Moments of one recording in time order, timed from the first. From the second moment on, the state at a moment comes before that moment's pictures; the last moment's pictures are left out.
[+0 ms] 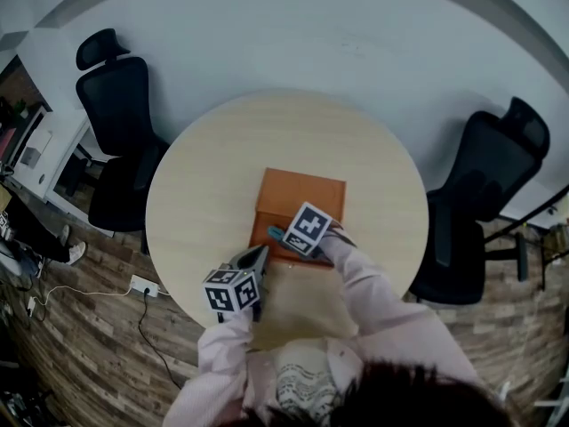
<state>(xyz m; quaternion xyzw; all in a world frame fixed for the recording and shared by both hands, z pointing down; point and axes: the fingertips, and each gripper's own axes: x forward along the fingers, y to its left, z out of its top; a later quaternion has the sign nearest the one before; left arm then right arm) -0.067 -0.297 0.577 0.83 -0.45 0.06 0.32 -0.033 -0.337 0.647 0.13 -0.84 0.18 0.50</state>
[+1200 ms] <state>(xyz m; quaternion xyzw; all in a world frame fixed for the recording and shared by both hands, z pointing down) -0.068 -0.300 0.586 0.82 -0.46 0.07 0.33 -0.027 -0.339 0.687 0.14 -0.79 0.18 0.57</state>
